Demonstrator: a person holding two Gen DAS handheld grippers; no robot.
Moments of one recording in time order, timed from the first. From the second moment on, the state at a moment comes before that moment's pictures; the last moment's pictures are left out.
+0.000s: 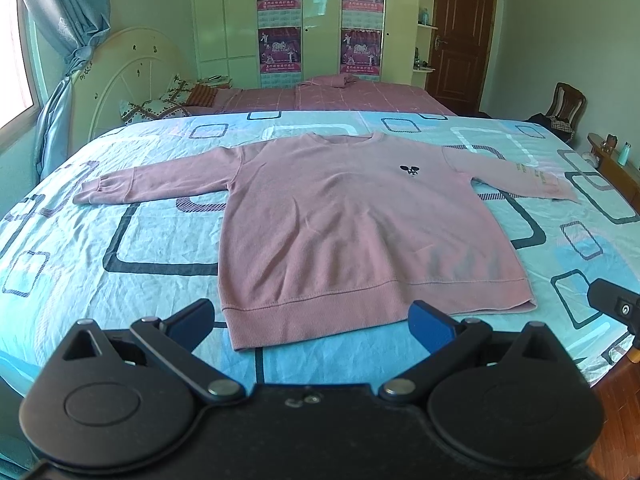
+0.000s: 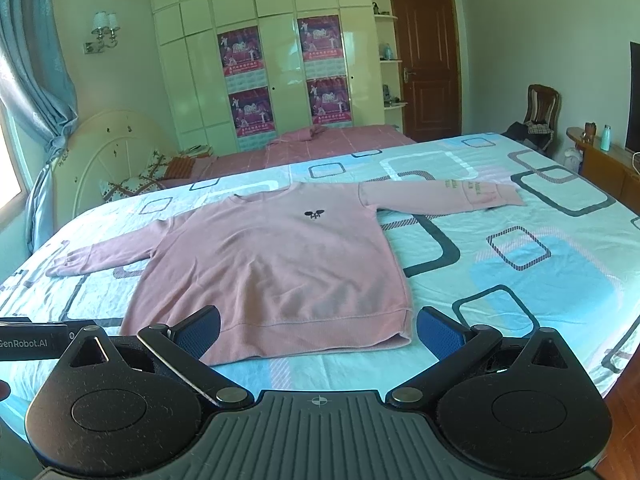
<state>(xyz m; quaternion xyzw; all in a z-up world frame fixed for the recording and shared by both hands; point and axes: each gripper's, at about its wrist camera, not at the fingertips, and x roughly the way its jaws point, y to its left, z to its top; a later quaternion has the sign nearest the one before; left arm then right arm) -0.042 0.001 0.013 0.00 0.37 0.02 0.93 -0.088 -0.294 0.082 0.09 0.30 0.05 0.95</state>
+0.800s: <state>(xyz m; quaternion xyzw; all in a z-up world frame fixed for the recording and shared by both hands) -0.034 0.004 0.006 0.01 0.38 0.02 0.93 -0.082 -0.297 0.078 0.08 0.31 0.03 0.95</state>
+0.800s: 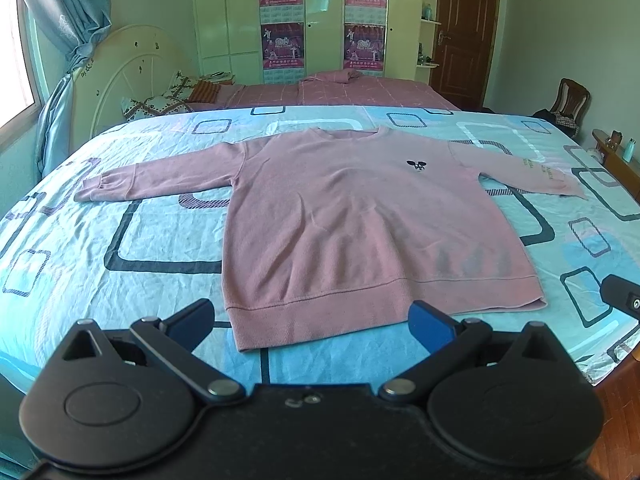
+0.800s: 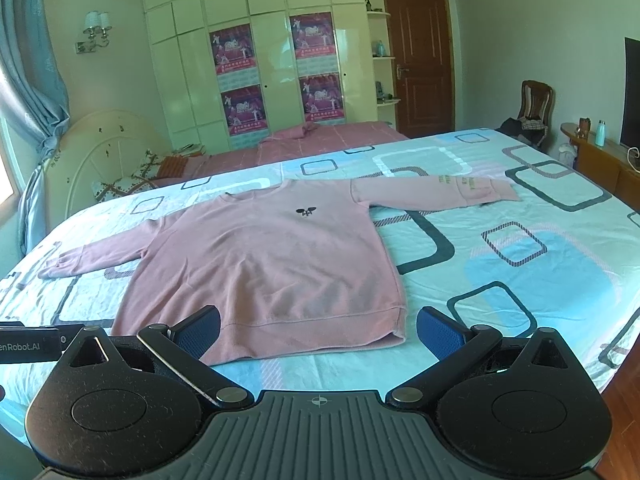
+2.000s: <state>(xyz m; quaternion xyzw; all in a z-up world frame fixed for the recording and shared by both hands) 0.150 -0.017 -0.032 -0.03 0.37 0.06 0.93 0.133 -0.399 0.029 0.09 0.32 -0.01 0.94</state>
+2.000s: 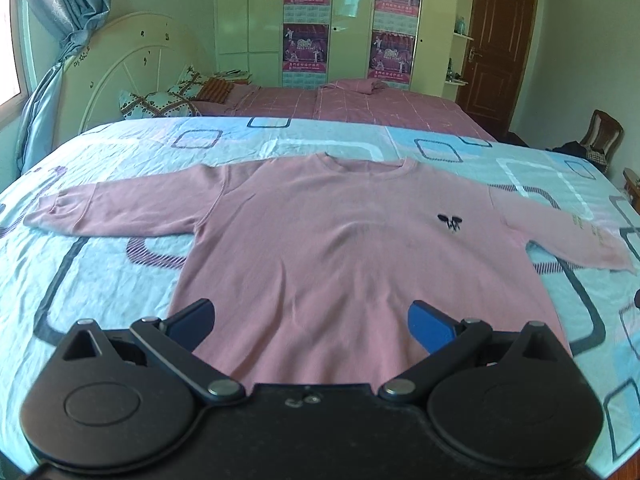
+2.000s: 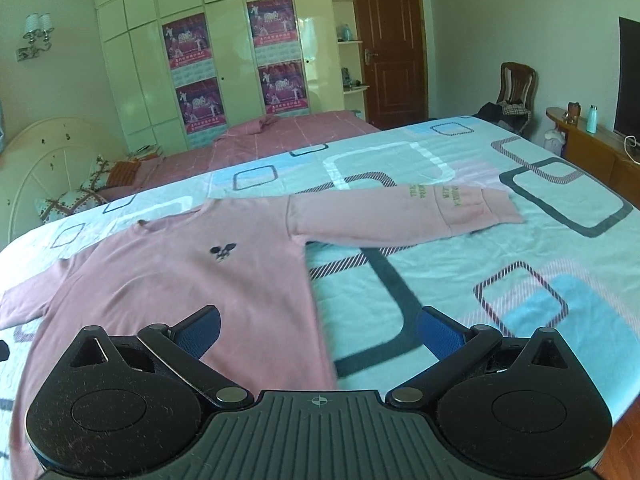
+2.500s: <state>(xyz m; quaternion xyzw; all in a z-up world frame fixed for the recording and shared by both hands) 0.252 -0.061 -0.070 -0.02 0.38 0.06 0.92 0.263 -0.528 -0.030 0.13 0.34 -0.09 0.93</state>
